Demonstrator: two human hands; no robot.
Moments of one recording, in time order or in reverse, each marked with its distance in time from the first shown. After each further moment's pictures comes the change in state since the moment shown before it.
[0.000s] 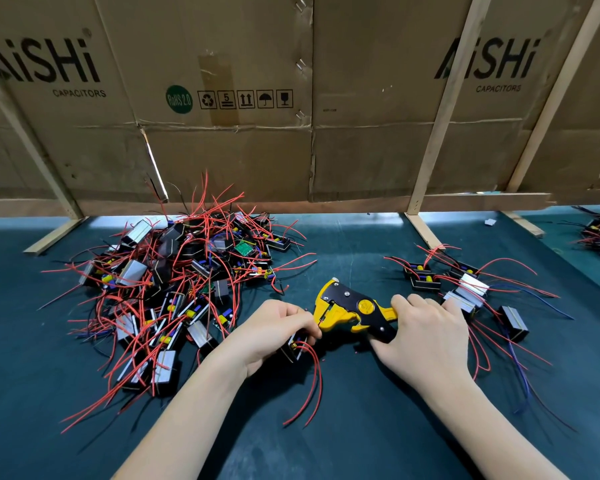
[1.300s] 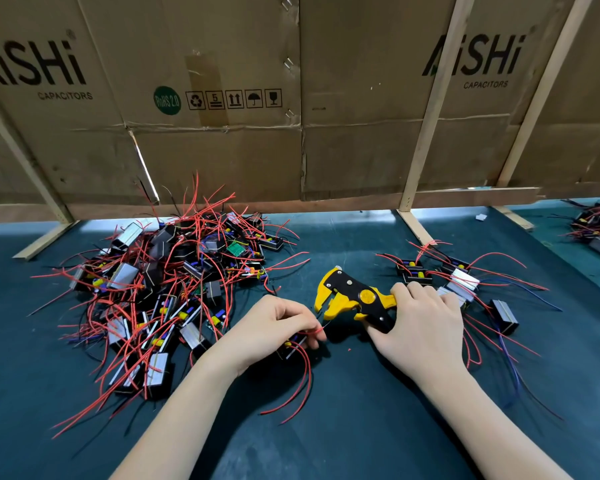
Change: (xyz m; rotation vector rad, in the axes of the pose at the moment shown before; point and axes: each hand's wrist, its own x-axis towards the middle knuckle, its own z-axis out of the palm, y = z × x) left_hand 0.000 -0.003 -0.004 0.190 -0.119 0.271; right_hand 0.003 0.008 0.006 0.009 0.027 0.088
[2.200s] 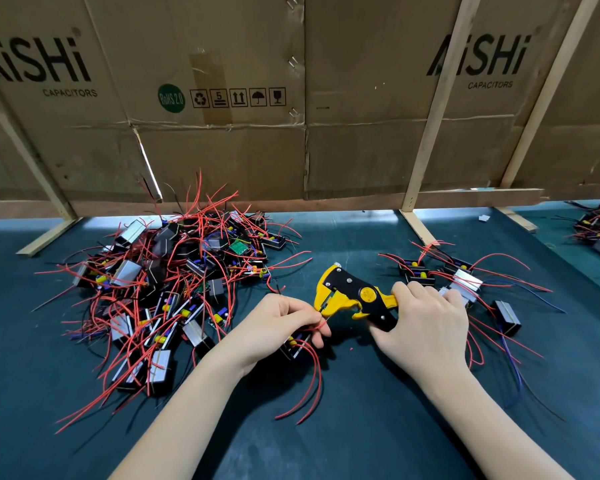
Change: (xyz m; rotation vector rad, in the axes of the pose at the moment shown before) left_hand 0.000 0.001 0.004 -0.088 0.002 0.010; right_hand 0.001 0.000 -0.001 0.007 0.132 -0.063
